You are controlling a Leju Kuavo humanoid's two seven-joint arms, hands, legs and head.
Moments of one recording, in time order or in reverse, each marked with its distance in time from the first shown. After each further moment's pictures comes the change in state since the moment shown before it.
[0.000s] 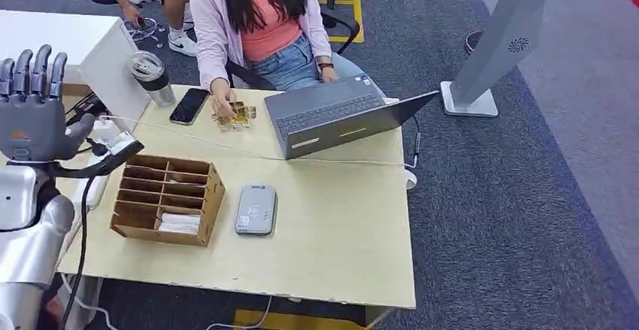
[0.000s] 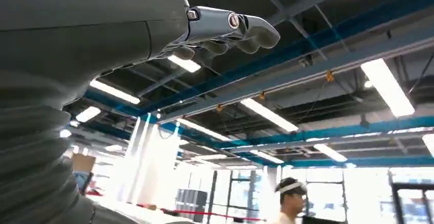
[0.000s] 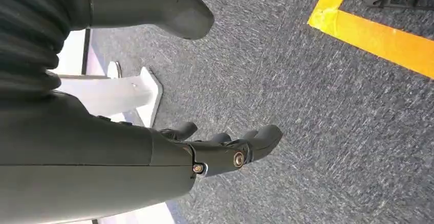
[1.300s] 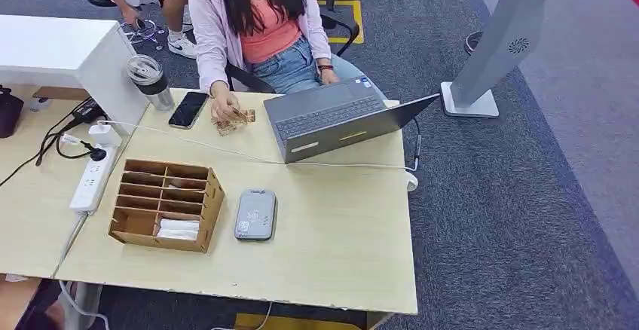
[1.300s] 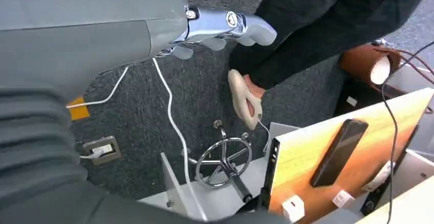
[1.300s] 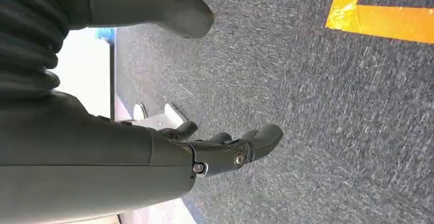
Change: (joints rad) left arm 0.698 -0.594 1.648 -0.095 1.593 -1.096 -0.107; right arm 0.048 0.054 -0.173 -0.006 -0.010 -0.096 0.060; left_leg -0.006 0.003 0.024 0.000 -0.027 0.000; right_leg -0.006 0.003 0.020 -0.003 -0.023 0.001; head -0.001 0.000
